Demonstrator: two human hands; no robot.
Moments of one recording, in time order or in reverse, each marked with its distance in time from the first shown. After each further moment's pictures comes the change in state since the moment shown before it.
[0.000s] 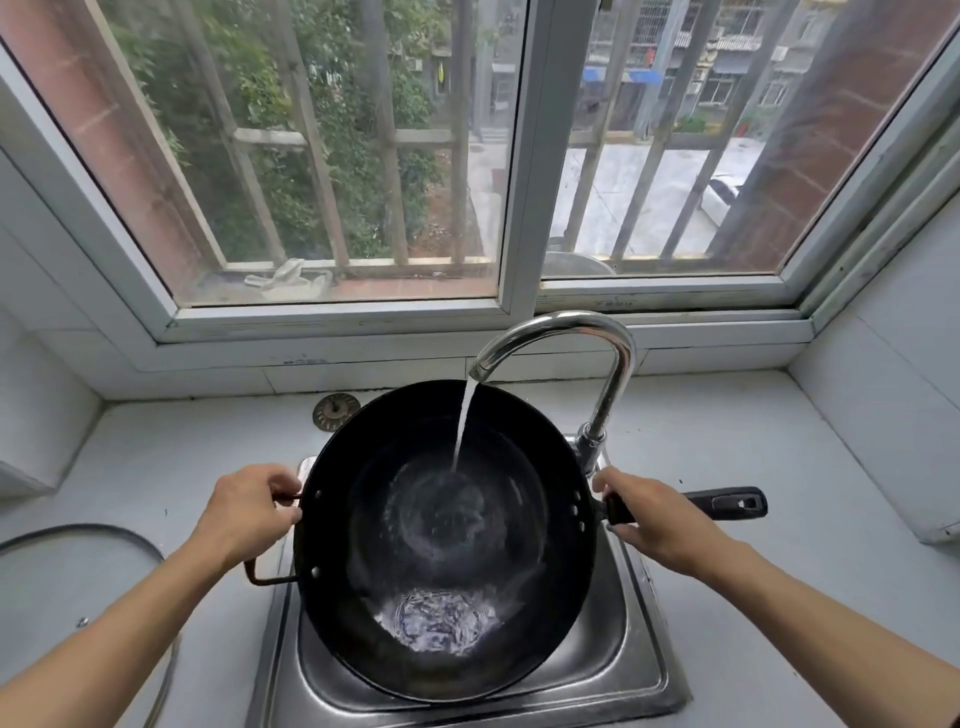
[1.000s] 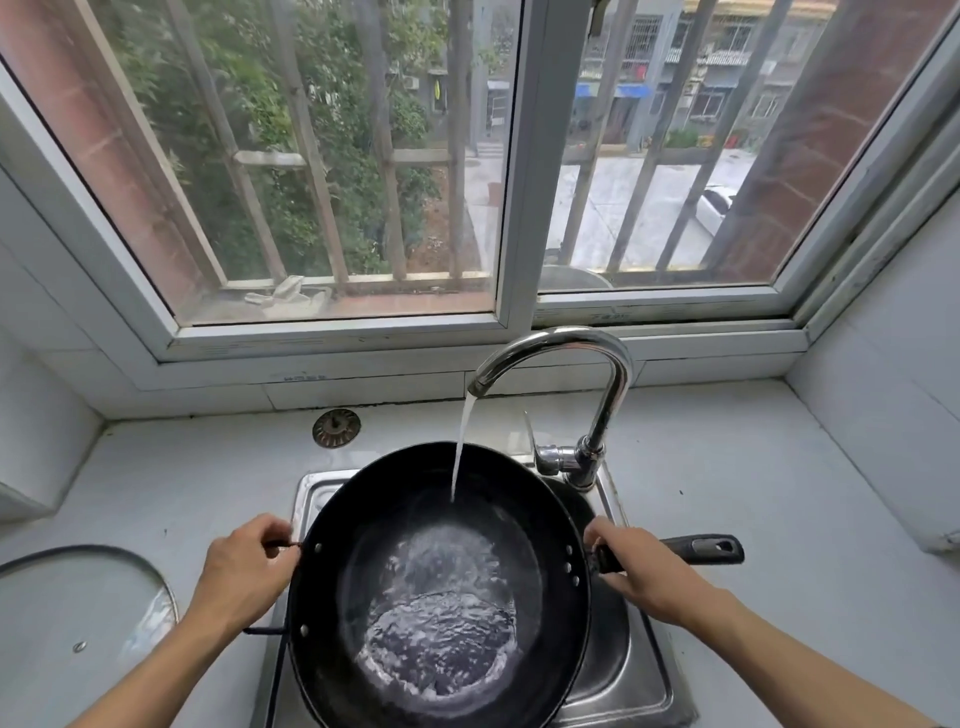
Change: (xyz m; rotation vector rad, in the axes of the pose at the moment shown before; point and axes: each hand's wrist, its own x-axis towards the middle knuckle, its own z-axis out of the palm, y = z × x) left_hand -0.027 -0.023 0.029 -0.077 0.136 -0.013; right_hand -0.010 0.000 0.042 0.129 -0.123 0.090
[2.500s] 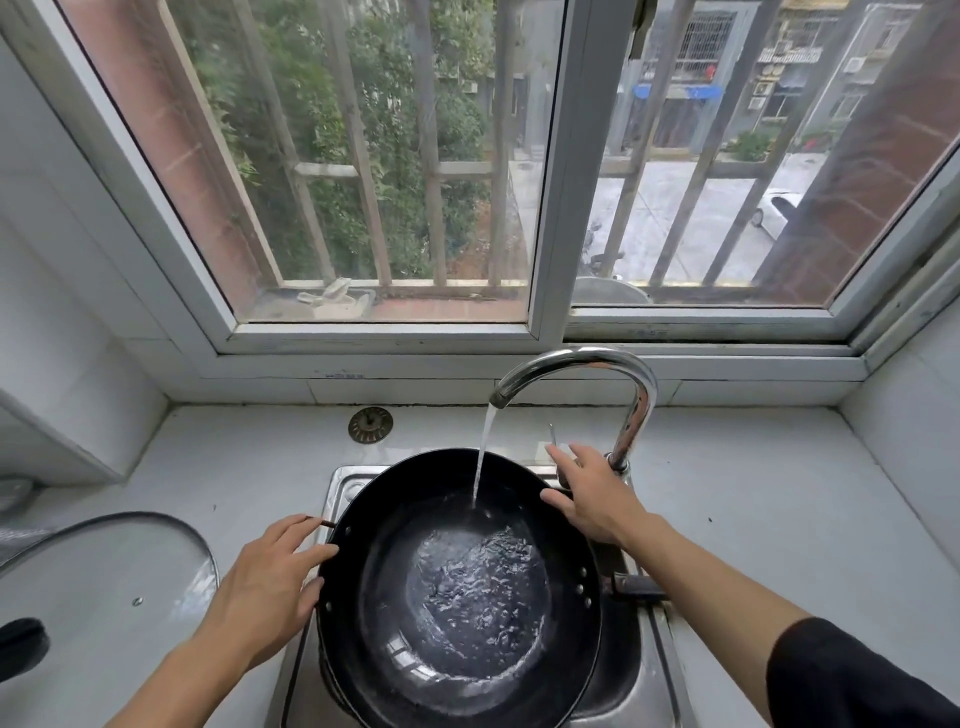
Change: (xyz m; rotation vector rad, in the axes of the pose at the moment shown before) left_hand -0.050 0.013 -0.019 0.533 -0.080 0.366; right_hand 0.100 -0.044 -0.027 -0.087 0.151 -0.024
